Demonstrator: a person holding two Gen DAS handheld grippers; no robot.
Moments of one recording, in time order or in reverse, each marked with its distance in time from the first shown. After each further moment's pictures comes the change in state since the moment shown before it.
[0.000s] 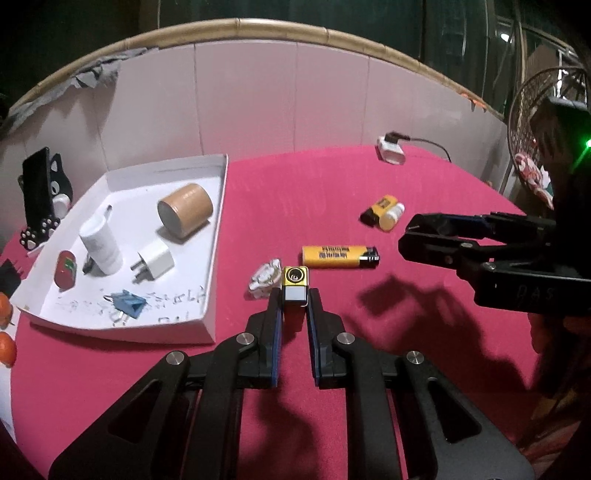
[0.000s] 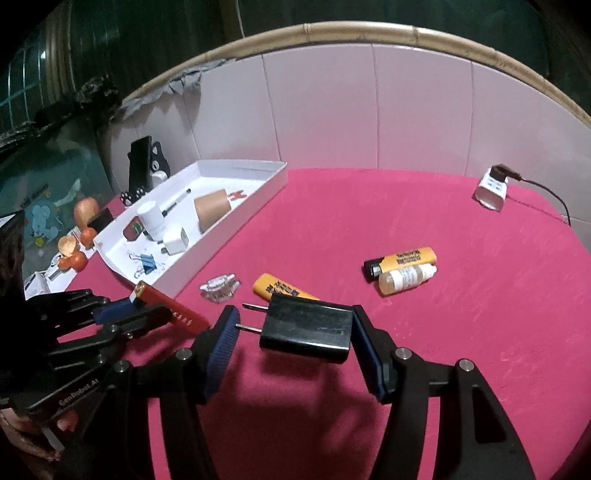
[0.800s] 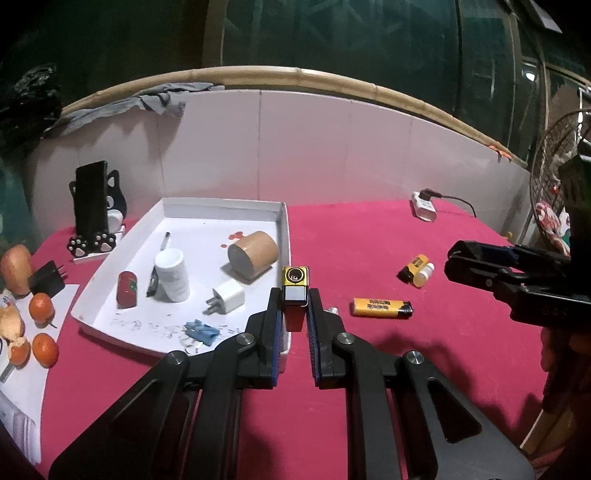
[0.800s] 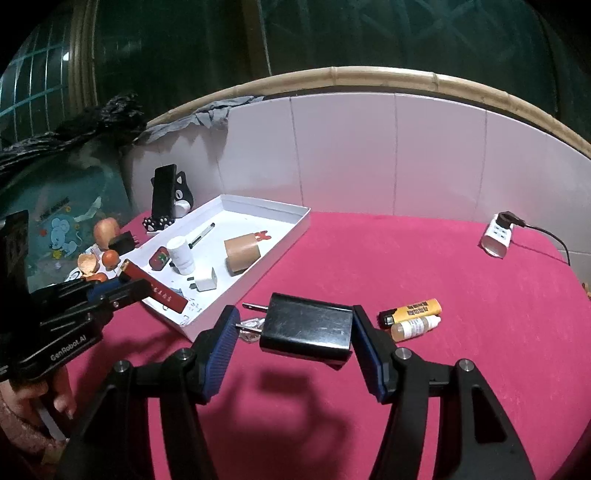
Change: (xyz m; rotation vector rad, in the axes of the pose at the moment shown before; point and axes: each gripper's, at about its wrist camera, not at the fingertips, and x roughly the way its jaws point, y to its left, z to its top) left arm -0.051 0.046 0.019 -0.107 -0.140 0.097; right arm -0.026 0.023 0.027 -0.054 -0.097 0.035
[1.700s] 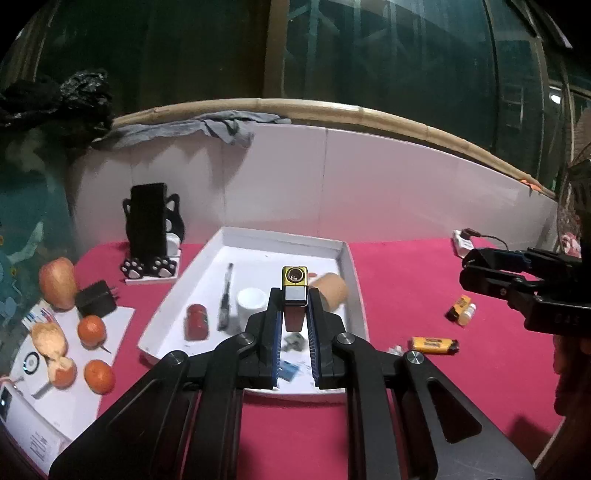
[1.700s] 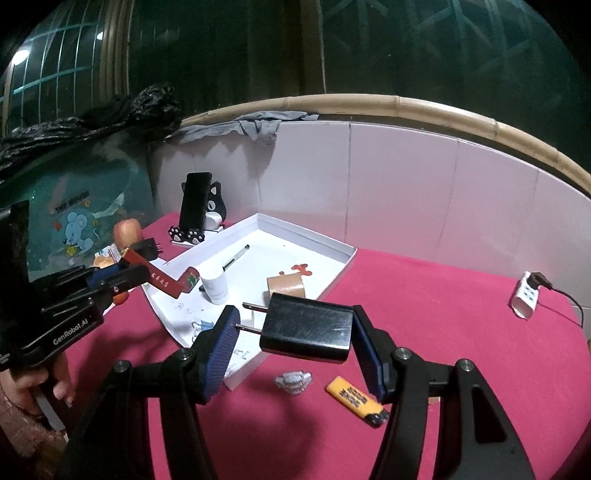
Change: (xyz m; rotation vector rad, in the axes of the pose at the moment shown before) left arm -0.024 0.067 0.025 -0.058 -0.096 0.120; right arm 0.025 0.055 0.049 -0.124 -0.022 0.054
